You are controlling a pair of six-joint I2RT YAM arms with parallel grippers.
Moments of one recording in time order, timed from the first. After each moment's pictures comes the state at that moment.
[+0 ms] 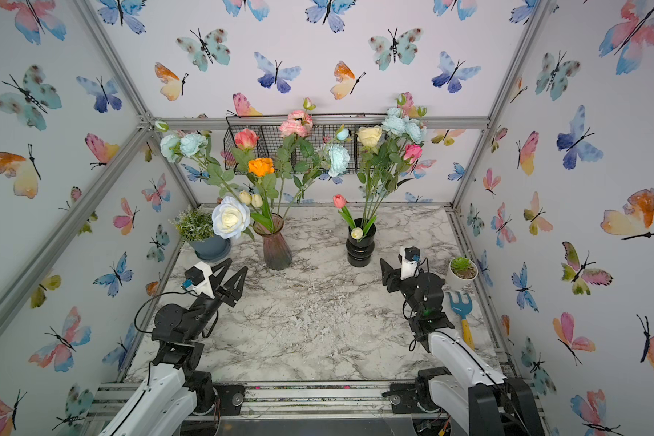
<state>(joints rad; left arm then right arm) -0.18 0.62 0.20 0.66 0.38 -0.14 0.23 1.01 0.32 0.54 -0.22 0.09</state>
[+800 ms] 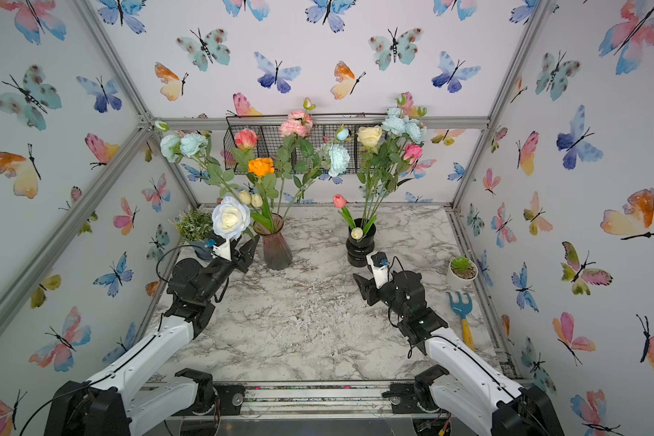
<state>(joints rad) -0.26 1.07 0.55 0.66 0.26 0.04 0.49 0.95 0.43 0.24 -0.20 0.00</state>
